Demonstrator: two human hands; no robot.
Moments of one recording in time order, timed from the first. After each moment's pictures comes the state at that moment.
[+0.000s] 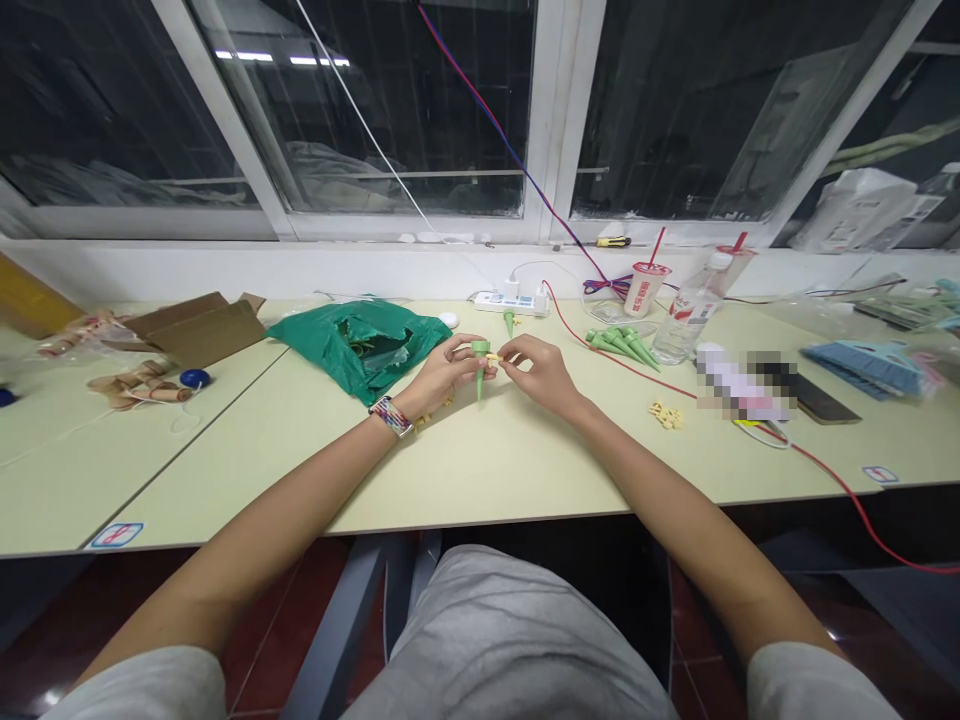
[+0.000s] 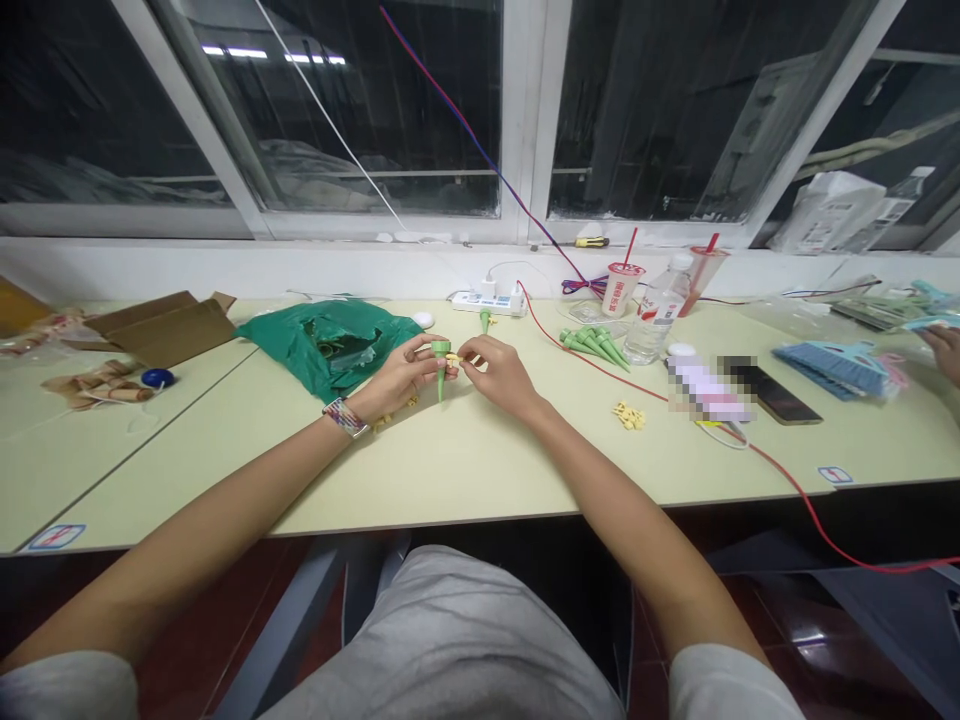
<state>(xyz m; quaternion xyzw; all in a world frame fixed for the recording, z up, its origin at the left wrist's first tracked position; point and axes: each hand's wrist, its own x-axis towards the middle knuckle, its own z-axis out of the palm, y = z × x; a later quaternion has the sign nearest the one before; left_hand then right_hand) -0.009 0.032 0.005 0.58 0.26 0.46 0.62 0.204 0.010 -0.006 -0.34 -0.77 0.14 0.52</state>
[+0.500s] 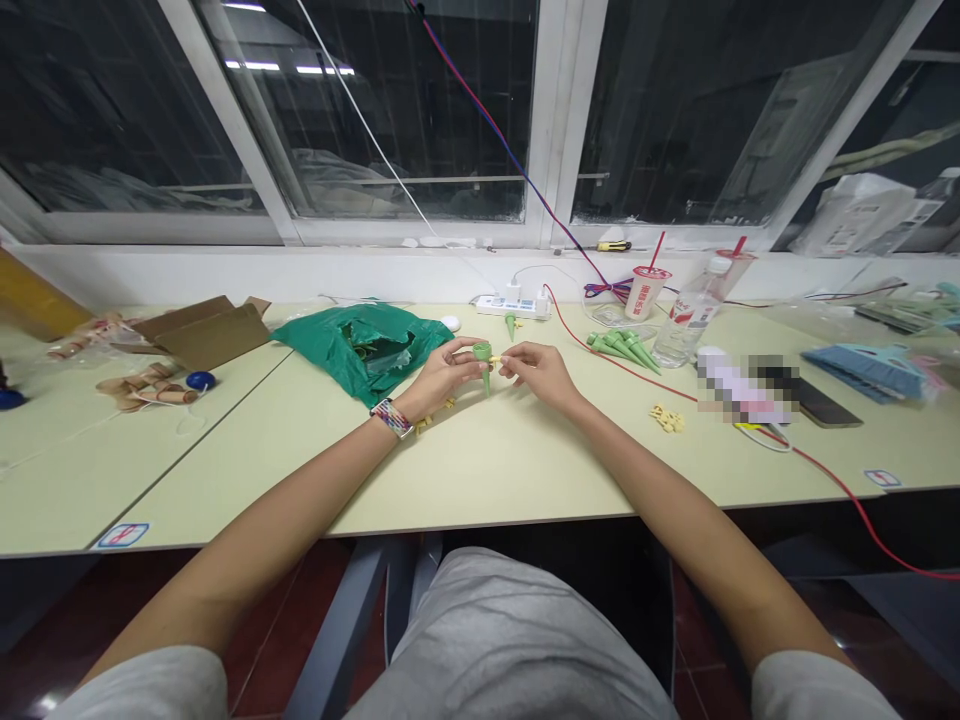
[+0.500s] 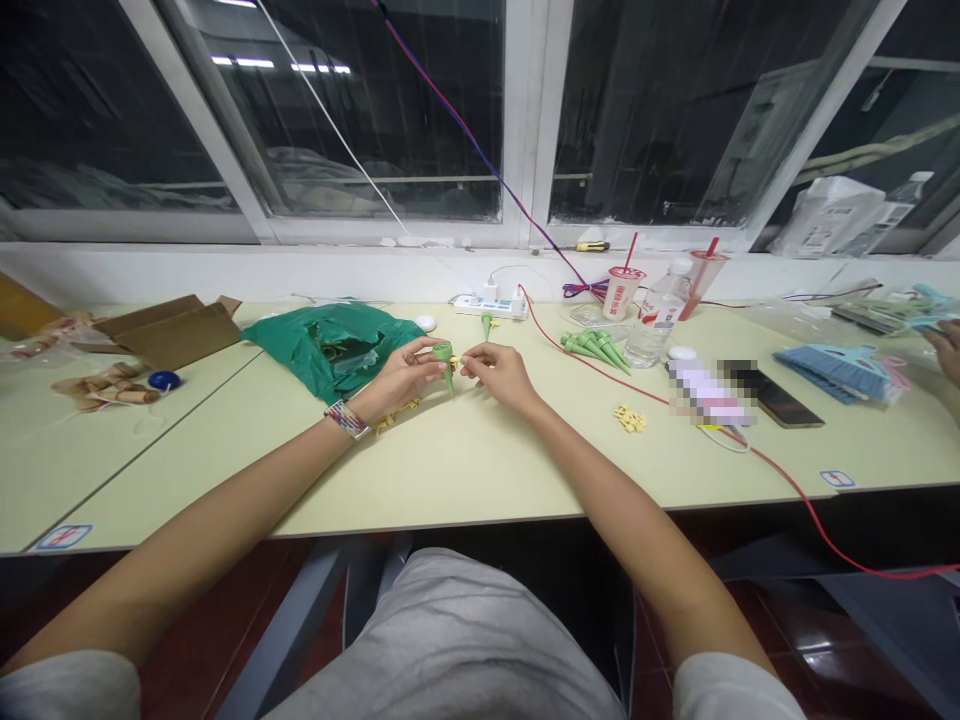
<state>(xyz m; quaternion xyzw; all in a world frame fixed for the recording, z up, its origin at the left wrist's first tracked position) -0.014 0.043 -0.005 0.61 0.28 0.47 0.57 0.199 0.015 -0.008 -0.39 -0.64 0.40 0.53</state>
